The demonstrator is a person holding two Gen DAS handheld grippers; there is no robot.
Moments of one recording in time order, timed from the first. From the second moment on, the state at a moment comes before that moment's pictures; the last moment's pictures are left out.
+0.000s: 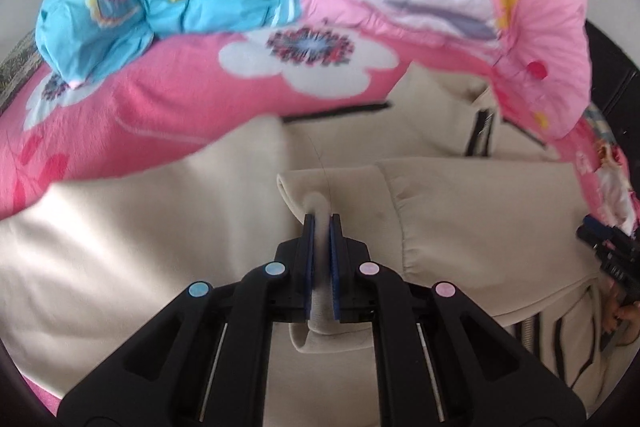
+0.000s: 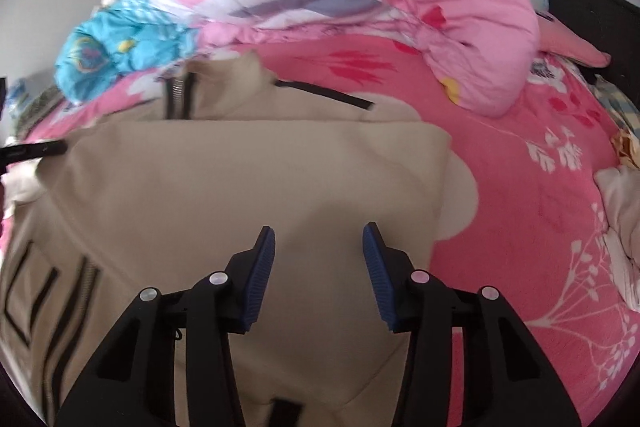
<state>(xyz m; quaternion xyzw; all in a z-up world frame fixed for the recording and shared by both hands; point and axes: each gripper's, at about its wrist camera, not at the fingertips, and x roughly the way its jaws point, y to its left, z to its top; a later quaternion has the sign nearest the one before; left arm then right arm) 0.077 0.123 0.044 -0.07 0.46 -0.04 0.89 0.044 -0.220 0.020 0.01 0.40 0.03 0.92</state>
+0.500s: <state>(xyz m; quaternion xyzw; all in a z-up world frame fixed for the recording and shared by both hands) 0.072 0.069 0.044 -0.08 0.45 -0.16 0.88 0.064 -0.175 0.048 0.01 0.37 0.08 0.93</state>
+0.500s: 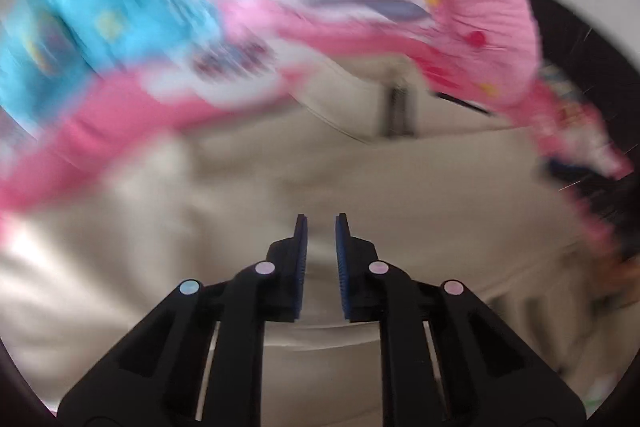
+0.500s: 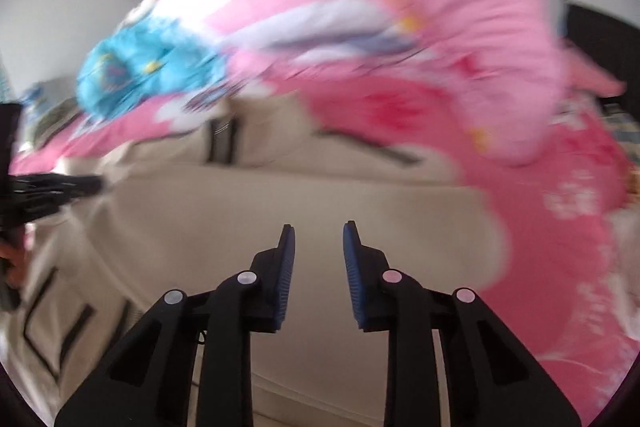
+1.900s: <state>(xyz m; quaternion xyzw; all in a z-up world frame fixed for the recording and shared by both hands) -0.194 0.598 -0.005 -0.56 0.17 0.16 0.80 0.031 -0.141 0.011 0.02 0.41 0.02 0.91</state>
